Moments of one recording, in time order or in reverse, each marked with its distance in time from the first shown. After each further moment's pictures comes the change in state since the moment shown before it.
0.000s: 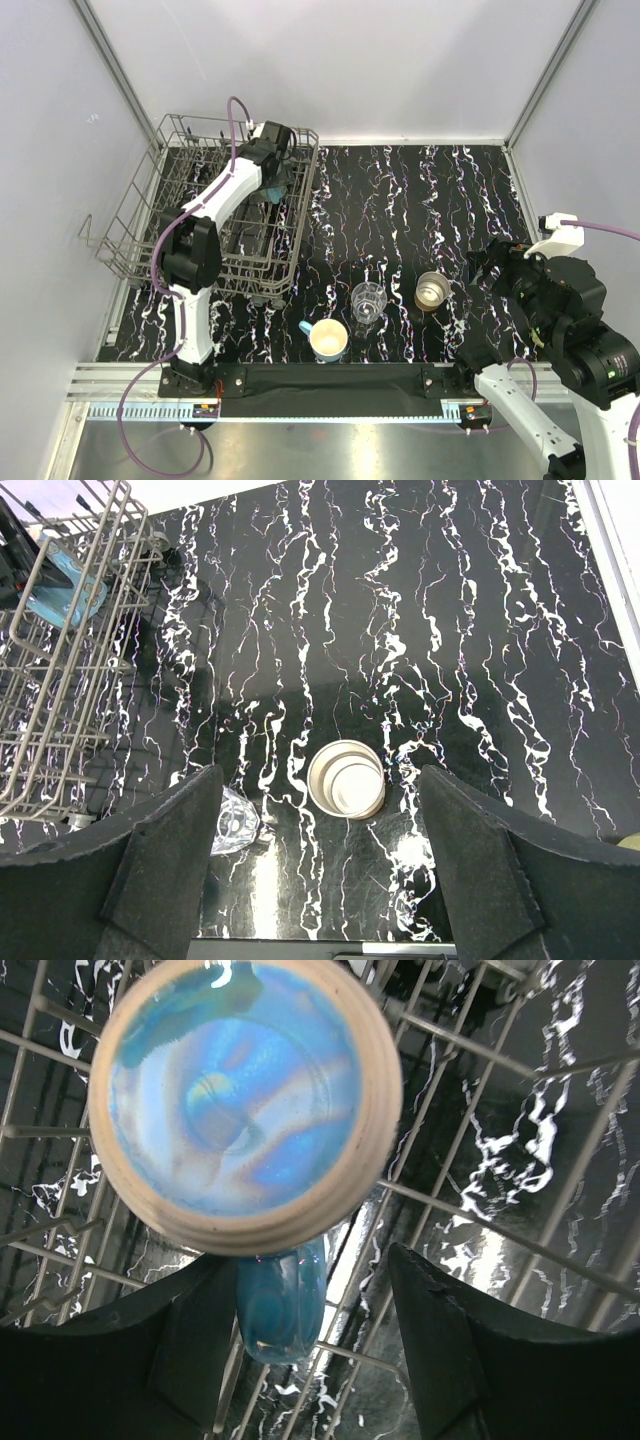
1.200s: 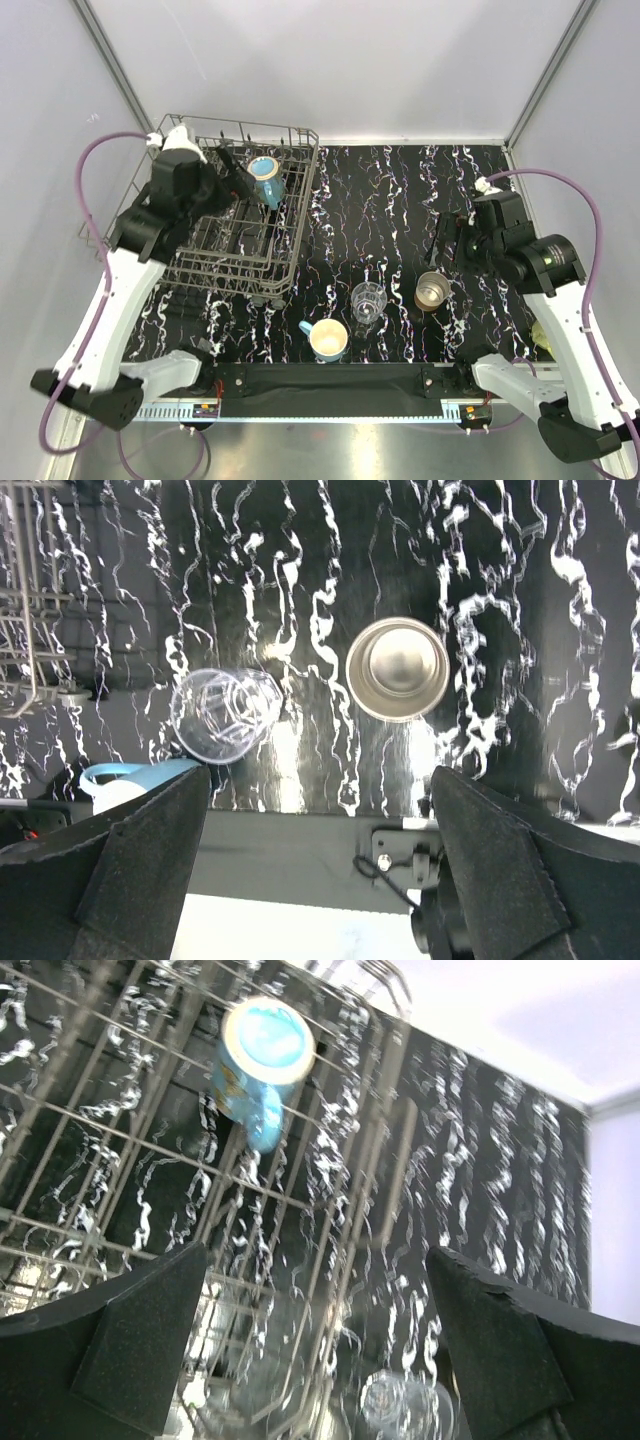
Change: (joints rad) left arm -0.004 -0.899 -0.357 -0.101 0.132 -0.135; right arm 0.000 0.412 0.100 -0.187 -0.203 0.110
